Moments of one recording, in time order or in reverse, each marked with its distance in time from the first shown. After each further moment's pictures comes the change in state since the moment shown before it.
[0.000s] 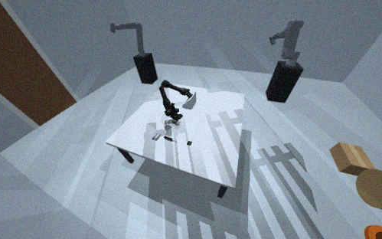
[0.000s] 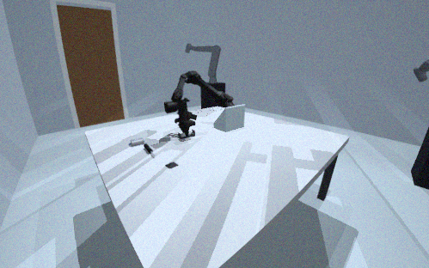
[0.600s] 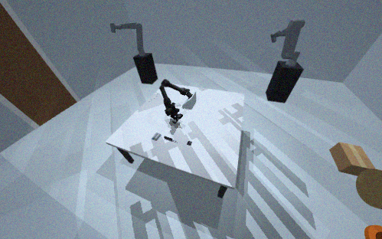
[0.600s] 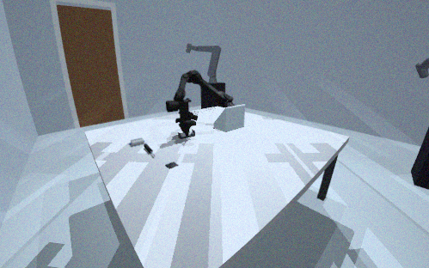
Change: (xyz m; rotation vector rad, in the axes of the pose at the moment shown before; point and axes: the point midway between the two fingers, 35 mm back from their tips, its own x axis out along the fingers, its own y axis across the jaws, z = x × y) arm 0.001 0.001 0.003 0.003 0.056 -0.006
